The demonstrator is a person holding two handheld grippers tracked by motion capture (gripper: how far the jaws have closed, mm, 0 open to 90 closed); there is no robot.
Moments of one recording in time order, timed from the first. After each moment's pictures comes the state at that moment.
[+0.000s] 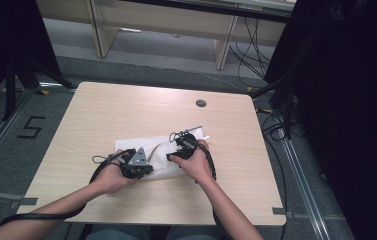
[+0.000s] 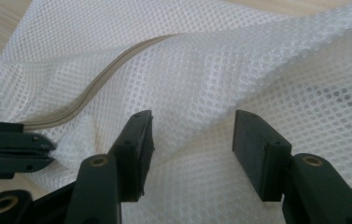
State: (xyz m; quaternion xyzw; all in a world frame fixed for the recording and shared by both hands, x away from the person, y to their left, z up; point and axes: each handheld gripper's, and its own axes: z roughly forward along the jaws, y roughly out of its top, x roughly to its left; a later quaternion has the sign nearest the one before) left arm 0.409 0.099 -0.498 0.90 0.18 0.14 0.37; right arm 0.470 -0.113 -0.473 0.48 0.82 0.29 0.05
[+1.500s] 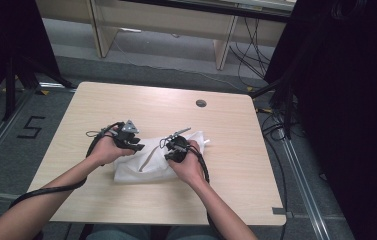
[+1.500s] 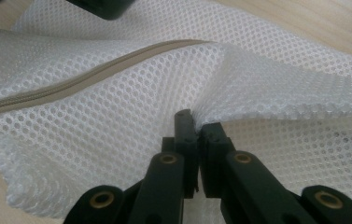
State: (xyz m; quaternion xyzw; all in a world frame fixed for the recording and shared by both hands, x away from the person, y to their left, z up) left arm 0.493 0.130 -0.491 0.88 0.30 0.15 0.34; right arm 0.459 -0.092 -0.472 0.41 0.87 0.28 0.08
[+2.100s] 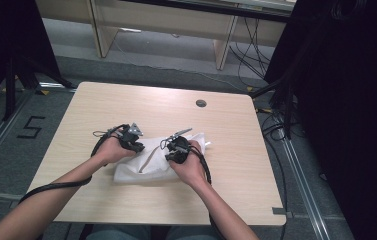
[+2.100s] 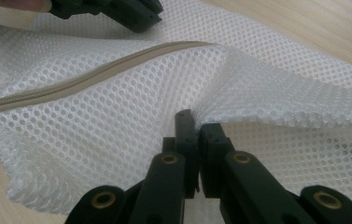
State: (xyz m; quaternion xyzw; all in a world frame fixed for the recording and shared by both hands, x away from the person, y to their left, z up) left arm 0.499 0.123 -0.503 0.89 0.29 0.13 0.31; right arm 0.450 -0.095 -0.462 0.40 0.87 0.28 0.09
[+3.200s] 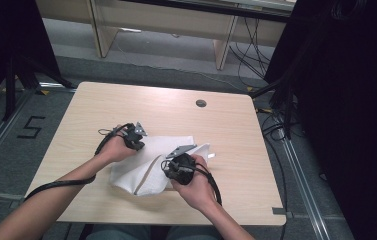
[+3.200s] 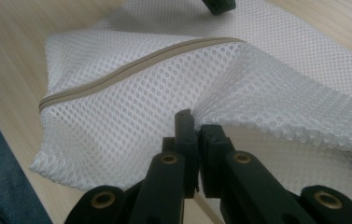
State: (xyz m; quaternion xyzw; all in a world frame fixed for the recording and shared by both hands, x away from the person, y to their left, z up) left arm 0.504 0.113 -0.499 0.90 0.28 0.17 0.27; right arm 0.371 -0.102 -0.427 0.36 0.88 0.30 0.08
